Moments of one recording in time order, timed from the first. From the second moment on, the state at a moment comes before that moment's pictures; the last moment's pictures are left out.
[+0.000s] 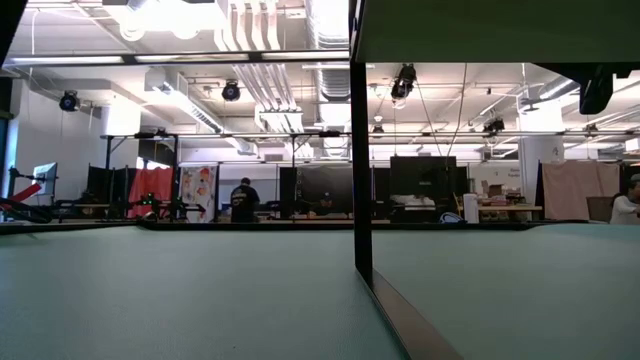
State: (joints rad) left arm -0.37 2.06 2.14 -0.70 0.09 -0.10; right arm 0.76 0.17 0.01 0.57 1.18 -0.03
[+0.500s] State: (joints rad) left arm -0.37 2.05 2.17 -0.68 0.01 -0.05; right arm 0.76 0.17 0.01 0.57 1.18 -0.03
